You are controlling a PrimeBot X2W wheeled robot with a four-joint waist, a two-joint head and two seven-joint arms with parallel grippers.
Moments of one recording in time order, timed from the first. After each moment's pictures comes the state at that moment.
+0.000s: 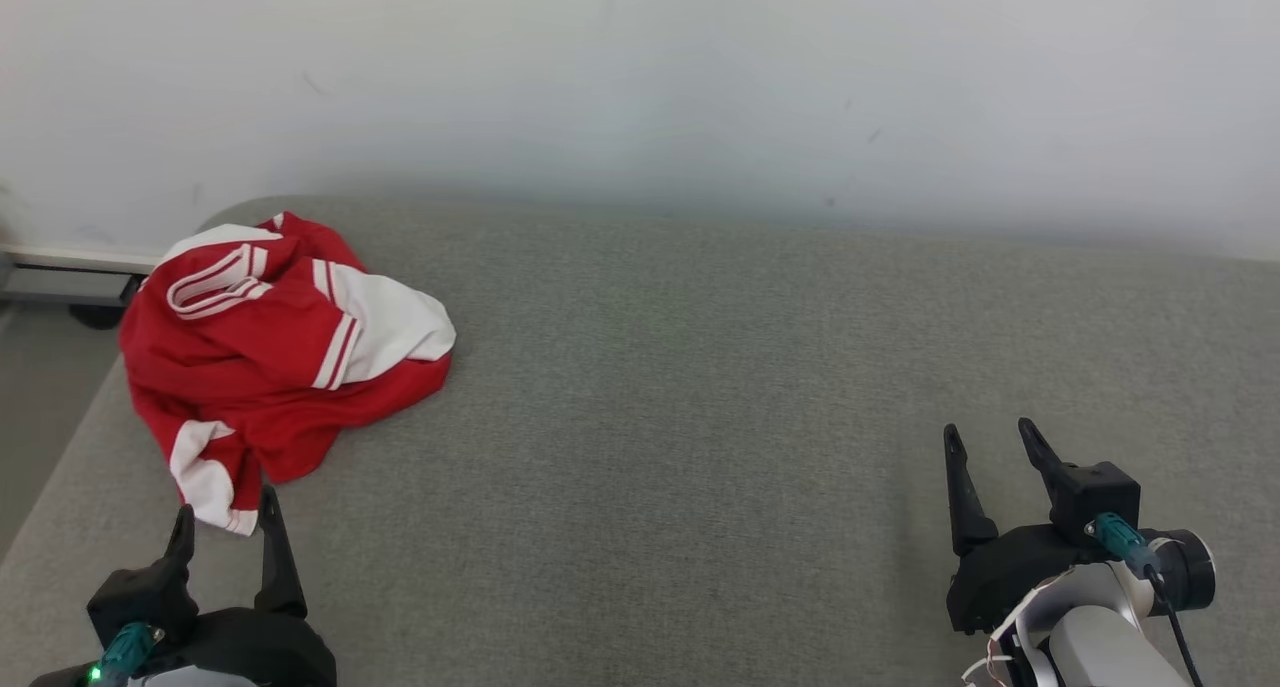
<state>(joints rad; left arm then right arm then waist) -0.14 0.09 -0.04 0.34 -0.13 0.12 -0.15 -0.27 -0.15 0.20 0.55 0.30 -0.12 -0.26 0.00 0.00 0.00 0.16</state>
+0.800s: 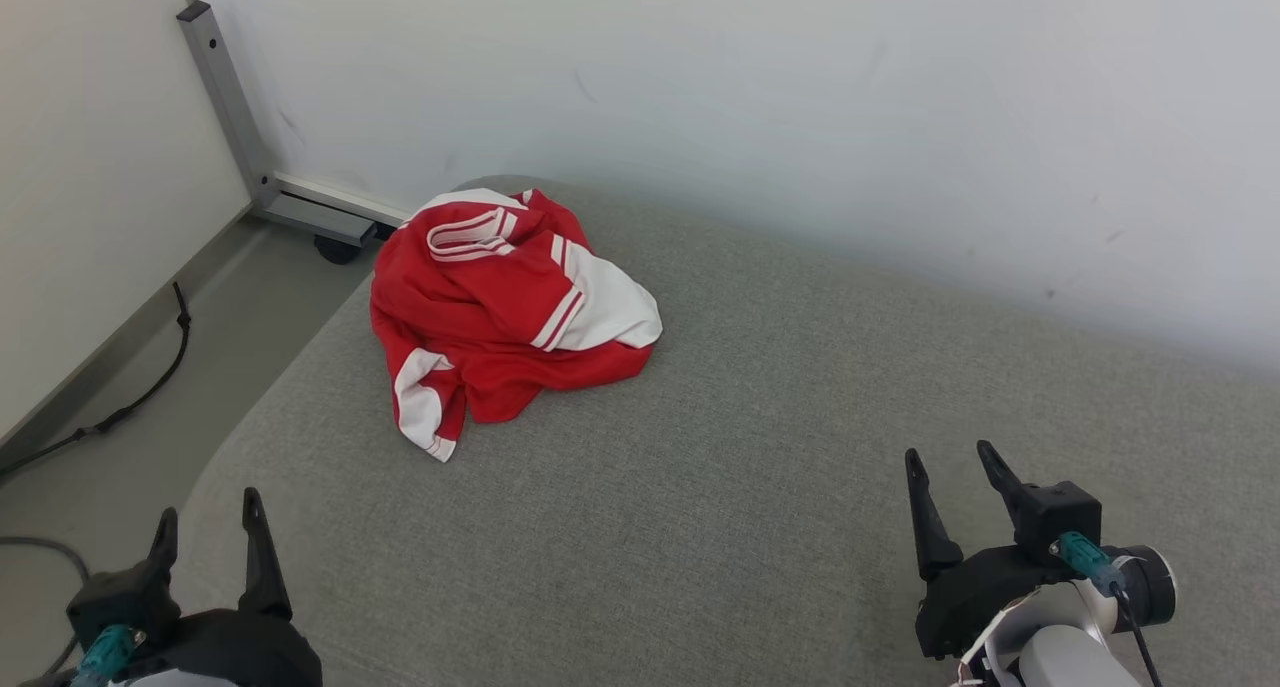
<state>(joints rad) -0.12 0.09 -0.02 0.30 -0.13 0.12 -0.12 -0.25 -0.12 0.23 0.56 0.30 -0.11 -0.26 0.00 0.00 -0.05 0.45</state>
